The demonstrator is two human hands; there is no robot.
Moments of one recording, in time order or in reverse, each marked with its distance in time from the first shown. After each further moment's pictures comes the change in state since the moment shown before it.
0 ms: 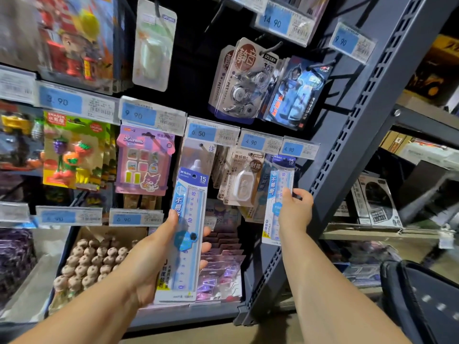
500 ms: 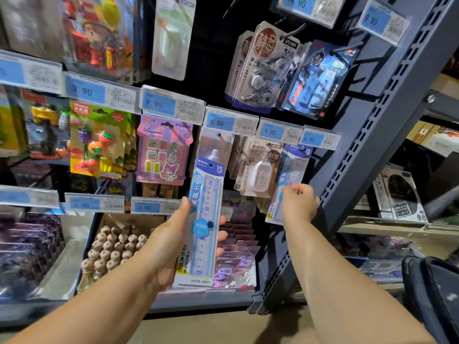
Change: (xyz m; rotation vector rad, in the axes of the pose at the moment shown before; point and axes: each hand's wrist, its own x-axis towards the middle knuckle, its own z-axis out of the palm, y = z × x) left_hand -0.034 0.009 0.003 0.019 -0.020 -0.024; right_hand -0.013 0.002 0.025 -0.285 0.049 0.036
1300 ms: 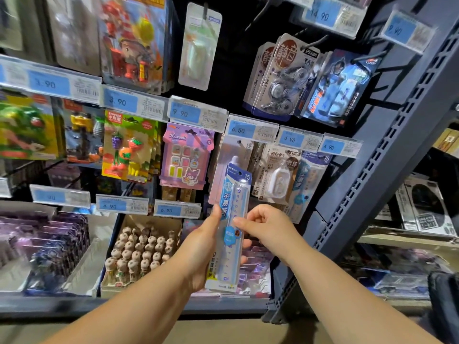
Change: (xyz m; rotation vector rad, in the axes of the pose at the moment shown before) left_hand -0.005 -0.003 0.013 0.040 0.033 -0.007; right_hand -0.096 -0.012 -0.011 -0.090 -0.861 -0.384
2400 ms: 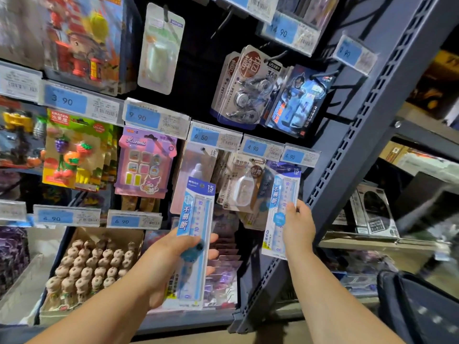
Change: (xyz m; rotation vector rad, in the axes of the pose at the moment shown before) left_hand 0.024 -0.014 -0.005 0.005 -0.043 0.020; right_hand 0.023 0.055 -0.083 0.143 0.749 0.145
